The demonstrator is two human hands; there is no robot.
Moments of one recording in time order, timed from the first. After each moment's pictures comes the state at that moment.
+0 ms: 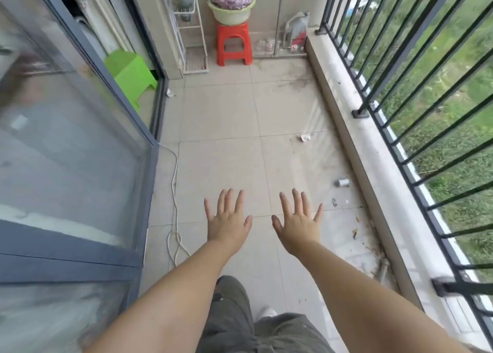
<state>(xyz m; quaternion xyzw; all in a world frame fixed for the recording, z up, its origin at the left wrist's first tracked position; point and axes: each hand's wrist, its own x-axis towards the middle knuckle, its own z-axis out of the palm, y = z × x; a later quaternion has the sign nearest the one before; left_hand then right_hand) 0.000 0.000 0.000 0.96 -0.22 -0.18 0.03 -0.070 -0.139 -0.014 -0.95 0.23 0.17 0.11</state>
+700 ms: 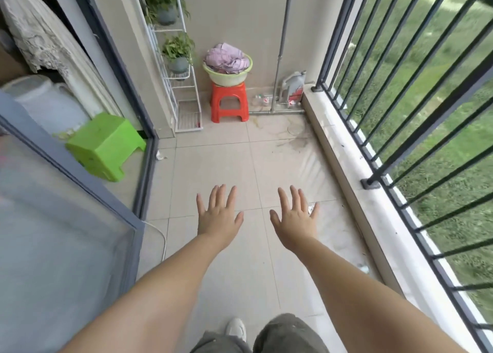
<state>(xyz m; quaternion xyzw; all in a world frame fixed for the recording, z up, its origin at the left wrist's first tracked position) 0.419 -0.125 0.039 0.96 -0.26 -0.11 0.04 0.337 -0.276 0.027 -0.96 0.26 0.08 0.11</state>
